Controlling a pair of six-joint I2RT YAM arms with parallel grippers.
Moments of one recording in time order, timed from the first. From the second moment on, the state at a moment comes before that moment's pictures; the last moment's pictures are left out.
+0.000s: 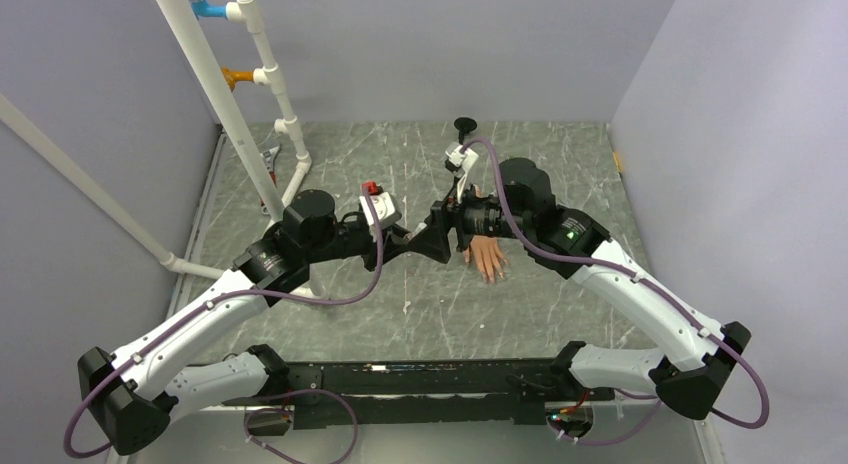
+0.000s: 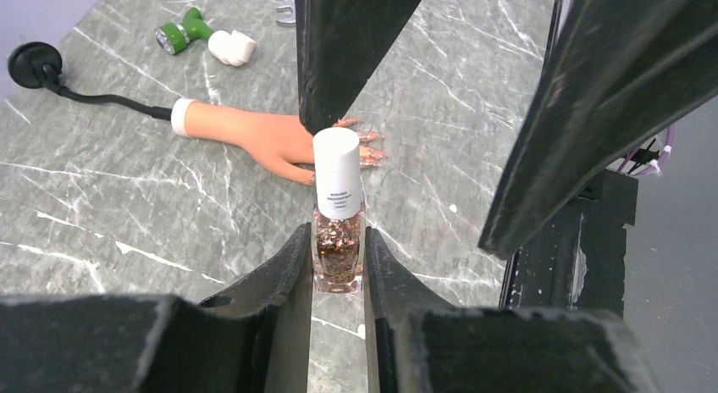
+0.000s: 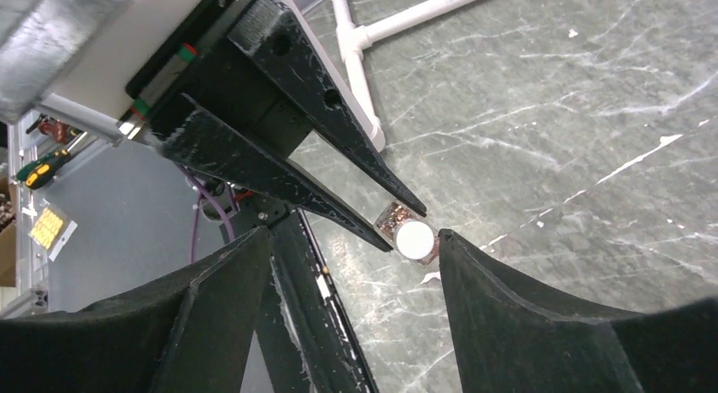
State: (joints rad) left arm -0.75 1.00 0.94 -0.19 0.47 0.12; right arm 0.80 1.15 1.25 -0.45 -0.42 0.23
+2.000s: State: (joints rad) left arm -0.70 1.00 0.94 -0.19 0.89 0.20; right arm 0.81 0.93 0.89 -0.19 -0.60 -0.13
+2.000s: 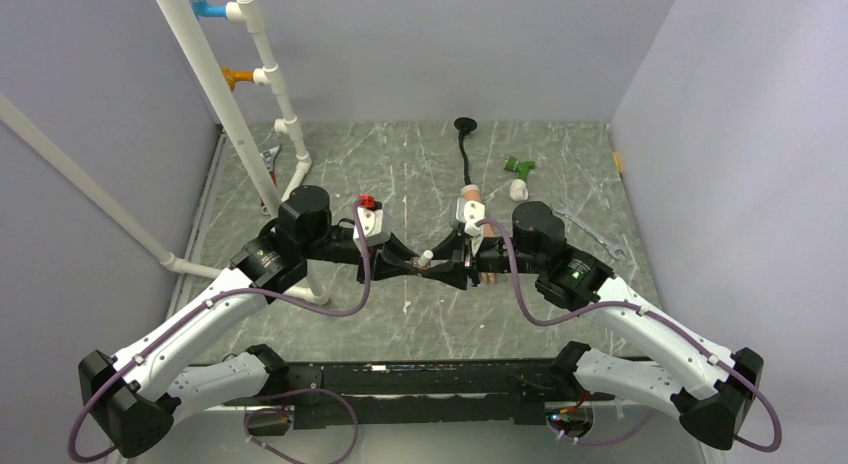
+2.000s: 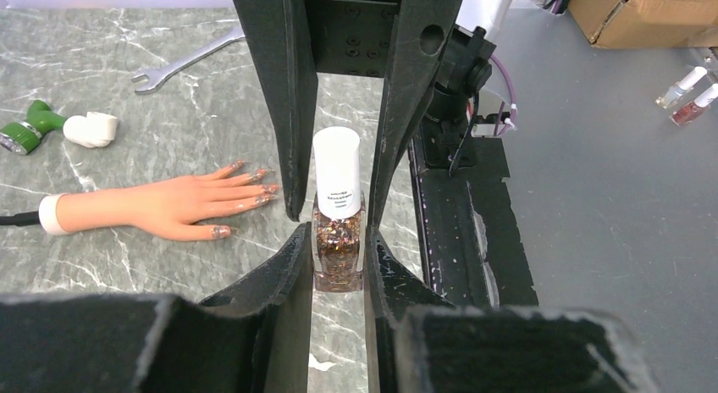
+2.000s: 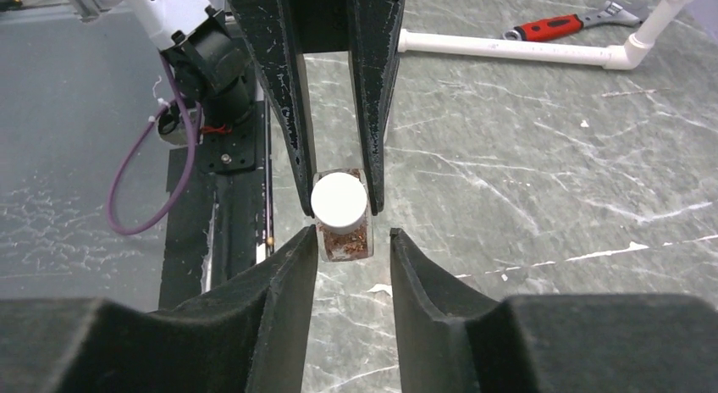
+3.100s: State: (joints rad) left arm -0.69 0.98 0.94 -0.16 0.79 0.18; right arm 0.83 0.97 0.89 -0.16 -0.62 -0.09
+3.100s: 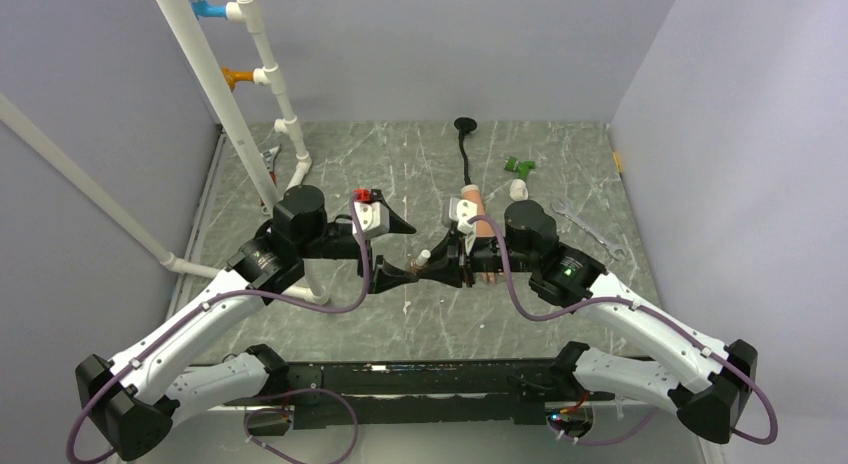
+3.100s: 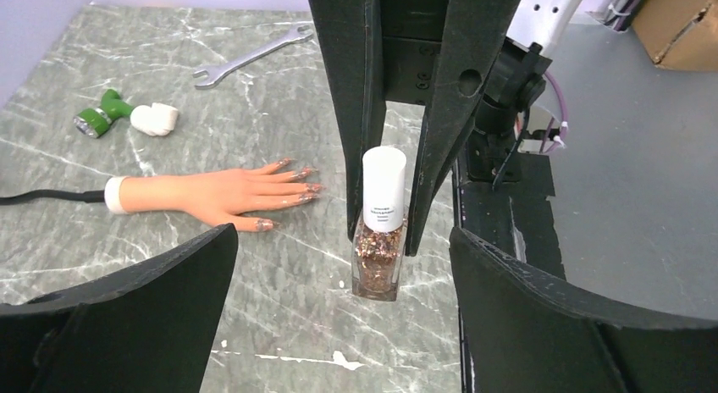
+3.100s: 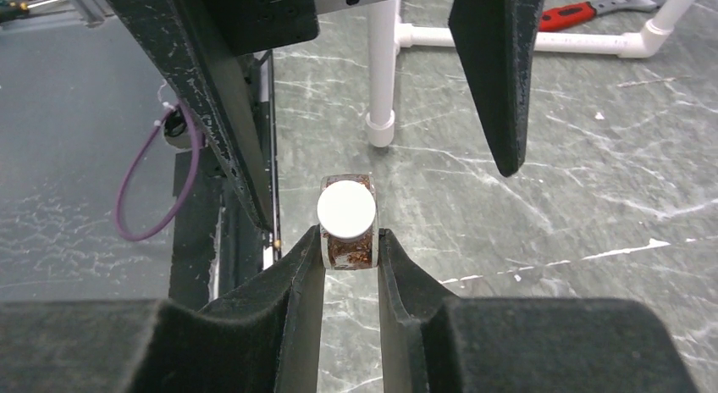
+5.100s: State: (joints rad) left arm -0.74 0.96 0.83 0.01 0.20 -0.04; right arm 0.83 1.24 0.43 0.15 0.15 0.21
